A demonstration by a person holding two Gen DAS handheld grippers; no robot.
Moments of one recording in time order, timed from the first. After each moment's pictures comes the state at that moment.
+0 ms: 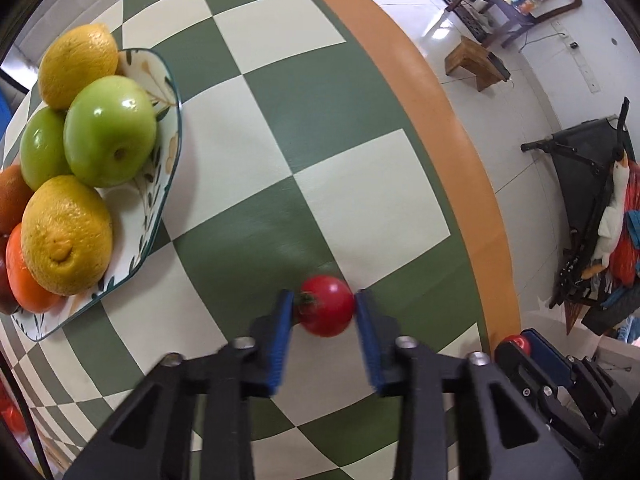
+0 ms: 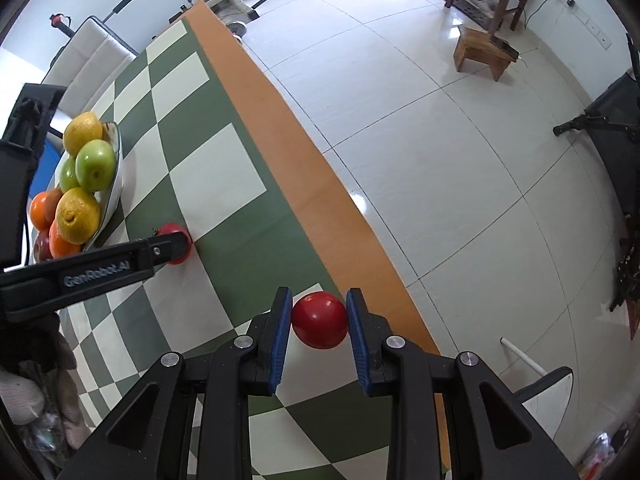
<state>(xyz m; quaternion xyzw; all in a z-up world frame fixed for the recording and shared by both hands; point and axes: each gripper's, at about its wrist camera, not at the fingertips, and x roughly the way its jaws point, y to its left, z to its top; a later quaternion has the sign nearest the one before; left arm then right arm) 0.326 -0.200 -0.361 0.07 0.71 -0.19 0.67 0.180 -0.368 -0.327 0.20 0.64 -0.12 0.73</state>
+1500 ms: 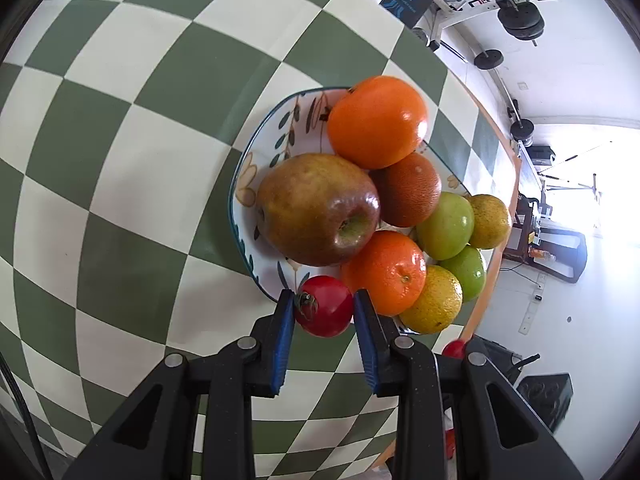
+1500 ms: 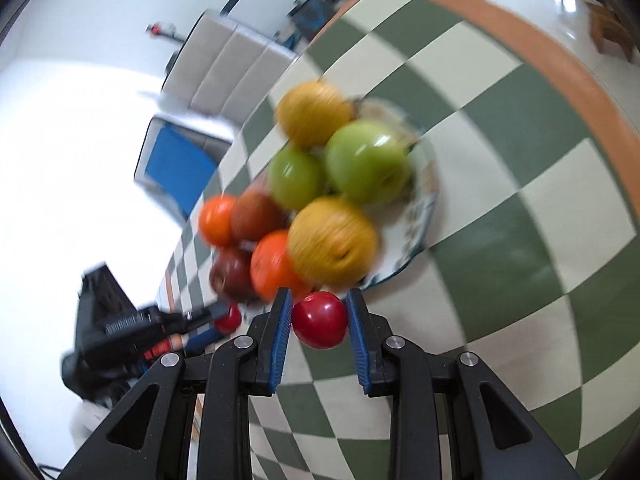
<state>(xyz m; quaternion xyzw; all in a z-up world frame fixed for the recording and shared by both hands) 0.351 0.117 -0.349 -0.35 0.68 -0.01 0.64 0.302 -0.216 -0.331 0.38 0.57 0.09 0.73</state>
